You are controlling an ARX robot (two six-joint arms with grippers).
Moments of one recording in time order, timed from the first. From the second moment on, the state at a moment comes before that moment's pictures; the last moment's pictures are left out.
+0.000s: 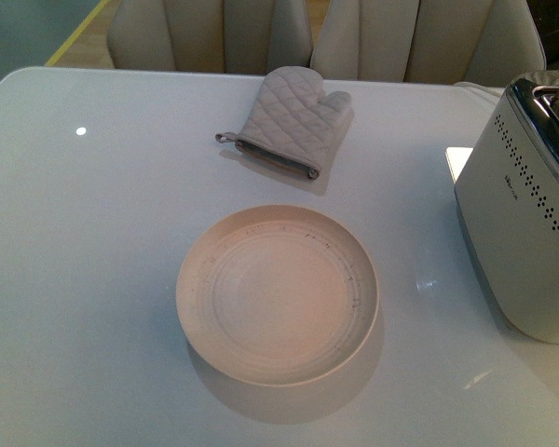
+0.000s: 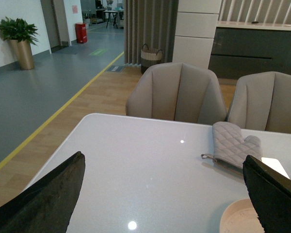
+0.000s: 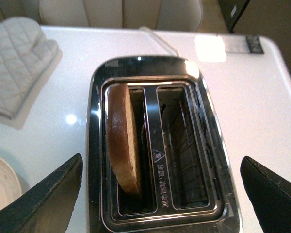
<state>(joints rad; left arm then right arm) 0.00 0.01 0.01 0.00 0.00 -0.01 -0.01 1.20 0.58 0.14 0.15 -0.05</state>
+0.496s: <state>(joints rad) 0.00 0.01 0.01 0.00 0.00 -0.01 0.00 0.87 0.19 0.67 0.00 -0.01</state>
